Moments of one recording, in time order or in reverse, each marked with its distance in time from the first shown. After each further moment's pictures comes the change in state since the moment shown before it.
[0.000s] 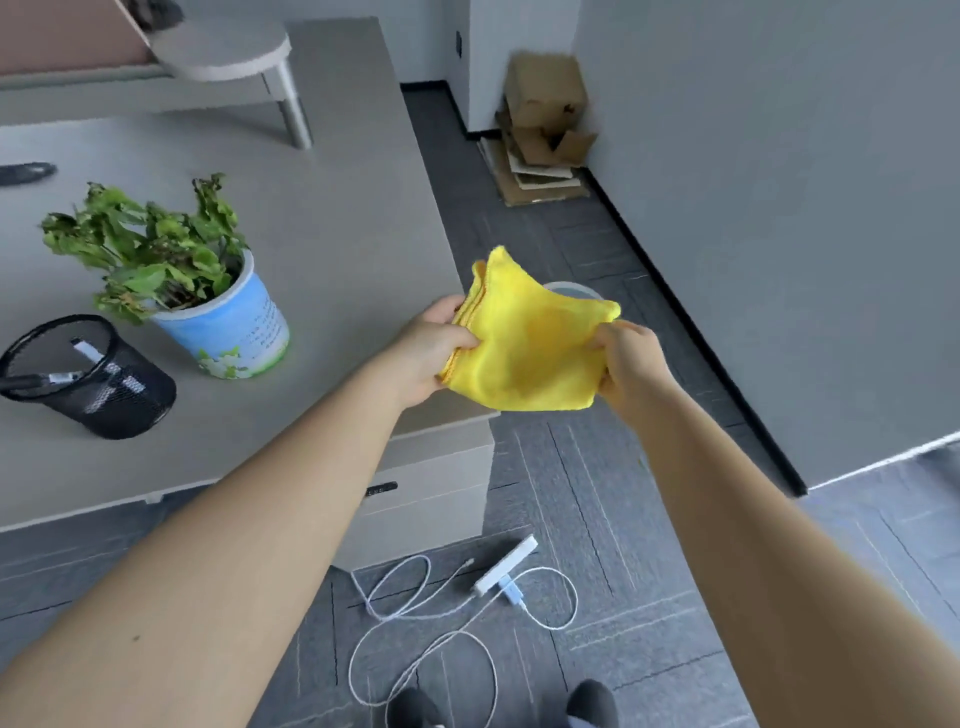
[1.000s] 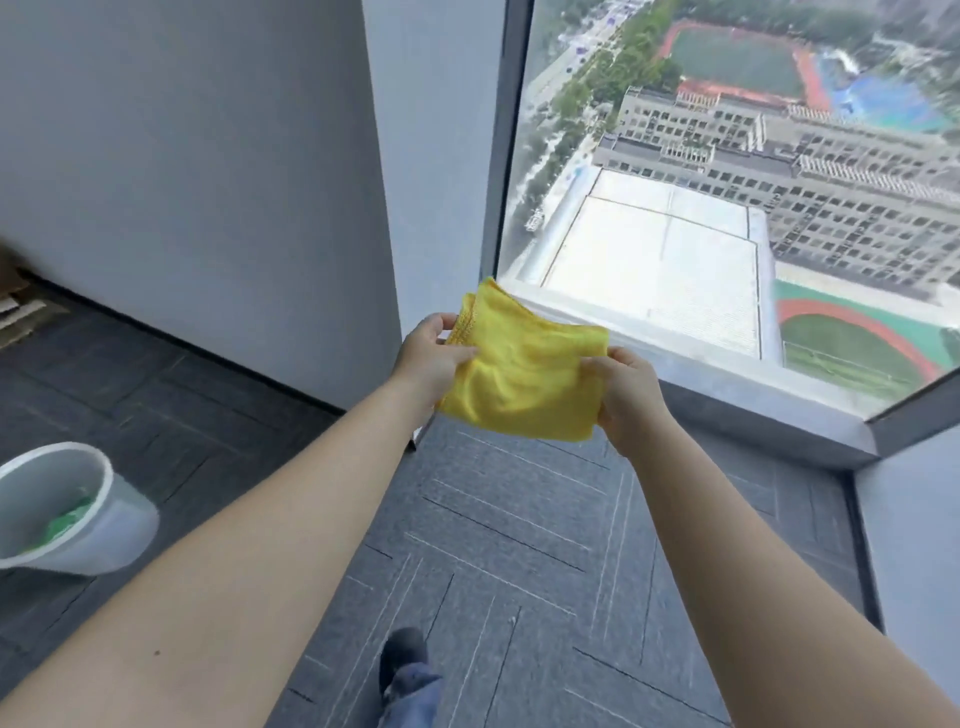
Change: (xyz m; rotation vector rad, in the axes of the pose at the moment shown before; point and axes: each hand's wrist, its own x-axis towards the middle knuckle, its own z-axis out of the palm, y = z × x) left_hand -0.031 -0.033 0.746 0.329 -0.659 0.158; right_hand -0.087 0.143 -0.693 0.499 0.810 0.012
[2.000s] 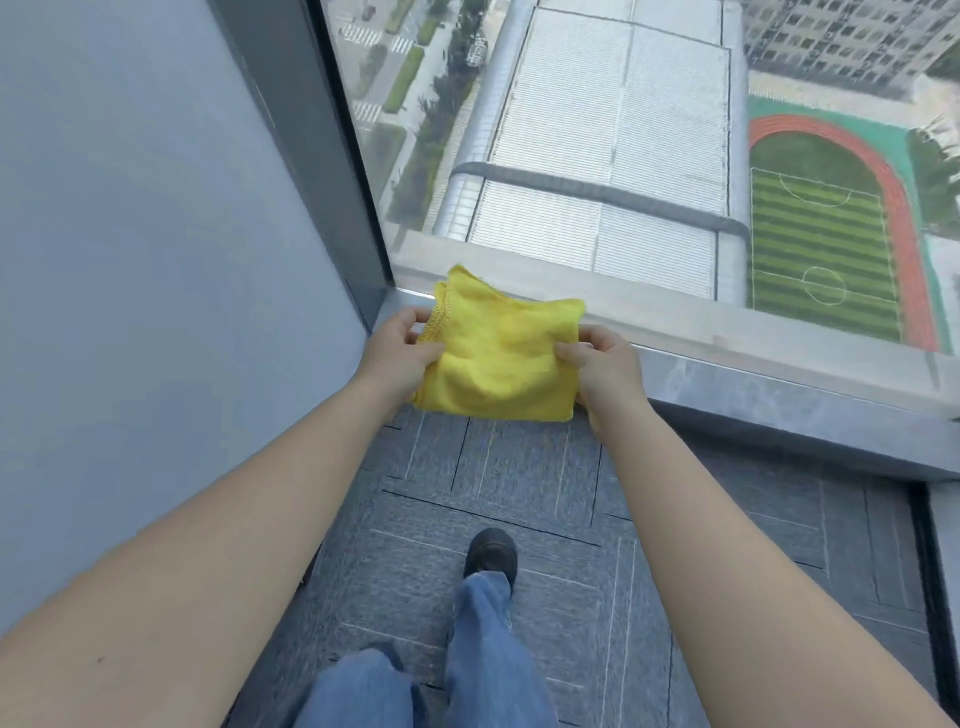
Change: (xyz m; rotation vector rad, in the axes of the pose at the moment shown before) left_hand 0.590 -0.086 0.216 0.239 -0.164 -0.228; right_hand 0.616 0.029 -0.024 -0.017 0.168 0.226
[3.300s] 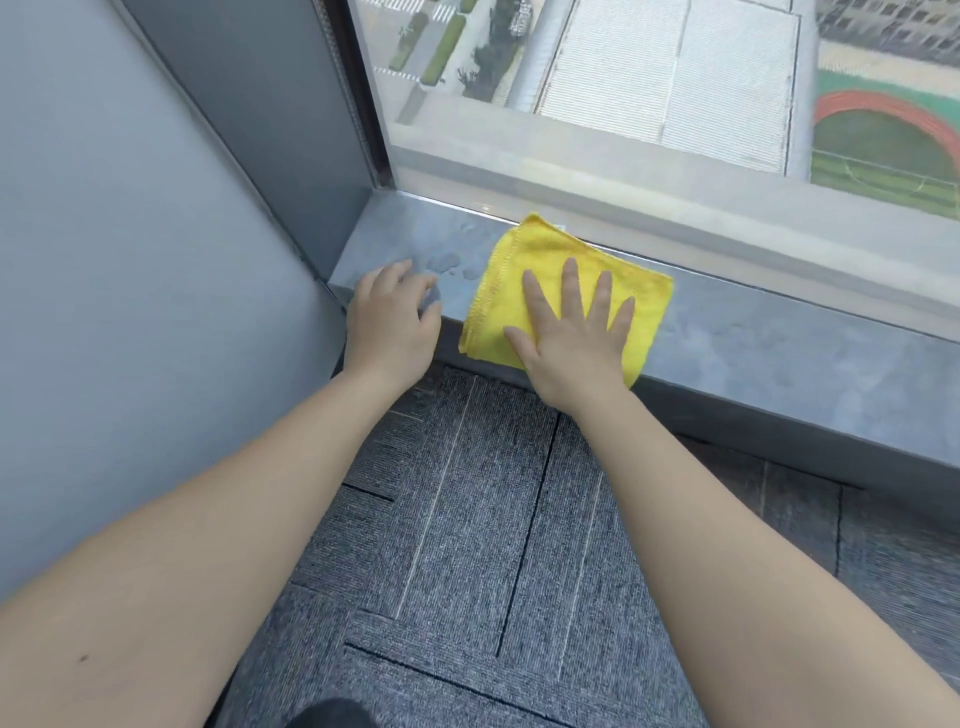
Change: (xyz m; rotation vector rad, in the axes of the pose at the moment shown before) left_hand 0.396 -0.305 0.025 0.766 0.274 0.310; right_hand 0.394 0.275 0.180 -1.395 -0.161 -0.446
